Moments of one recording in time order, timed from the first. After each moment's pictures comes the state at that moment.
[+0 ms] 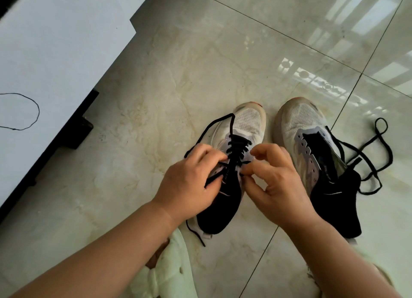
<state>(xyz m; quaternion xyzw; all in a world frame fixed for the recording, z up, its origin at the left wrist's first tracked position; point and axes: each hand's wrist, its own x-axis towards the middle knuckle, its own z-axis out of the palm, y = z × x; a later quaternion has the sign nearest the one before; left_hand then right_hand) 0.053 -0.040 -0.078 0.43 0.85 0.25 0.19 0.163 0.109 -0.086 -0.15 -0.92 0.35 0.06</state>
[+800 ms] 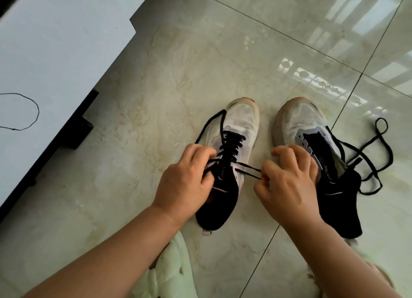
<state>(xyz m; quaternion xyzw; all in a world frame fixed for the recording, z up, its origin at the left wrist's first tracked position) 0.058 -0.041 -0.082 0.35 0.89 0.26 0.16 0.173 0.110 -0.094 -0.26 -0.94 0.20 -0.01</state>
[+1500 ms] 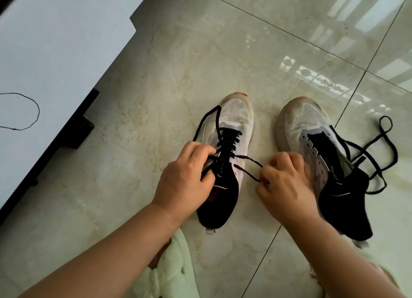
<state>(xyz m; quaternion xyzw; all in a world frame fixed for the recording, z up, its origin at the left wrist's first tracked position) 0.054 -0.041 -0.082 0.33 0.89 0.27 0.16 0.176 0.113 -0.114 -0.28 -0.93 0.21 -0.07</state>
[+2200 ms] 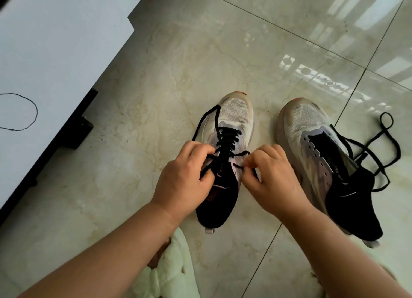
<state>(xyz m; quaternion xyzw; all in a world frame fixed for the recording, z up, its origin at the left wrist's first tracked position) 0.053 -0.040 -0.082 0.33 0.89 0.27 0.17 0.152 0.109 -0.099 -0.21 -0.92 0.33 -0.02</state>
